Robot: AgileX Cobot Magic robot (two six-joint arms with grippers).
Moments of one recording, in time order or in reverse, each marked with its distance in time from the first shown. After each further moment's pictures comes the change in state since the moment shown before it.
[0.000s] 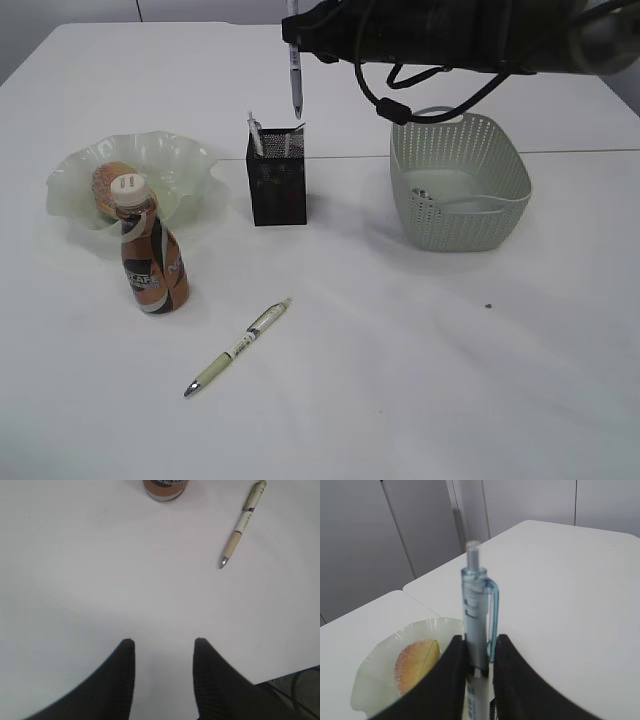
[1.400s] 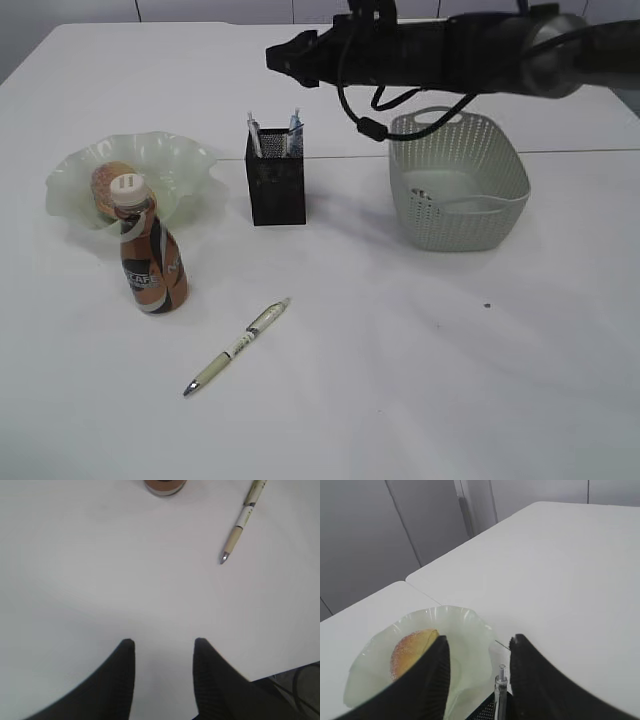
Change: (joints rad) left arm 0.000 0.000 0.000 0.002 0.012 0.000; right arm -0.001 0.173 -0.174 -0.068 0.036 0.114
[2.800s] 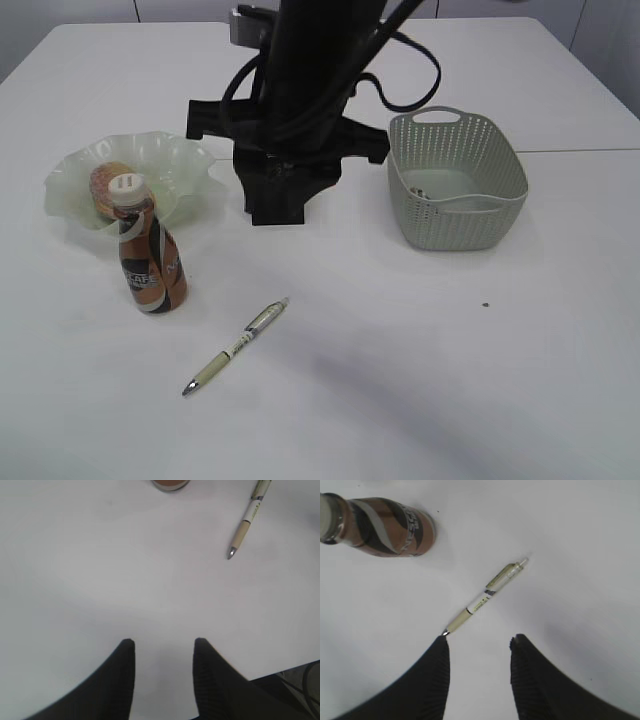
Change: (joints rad) left arm 0.000 0.000 0.000 0.027 0.012 0.000; right arm 0.374 -0.288 -0.006 -1.599 0.607 2.196
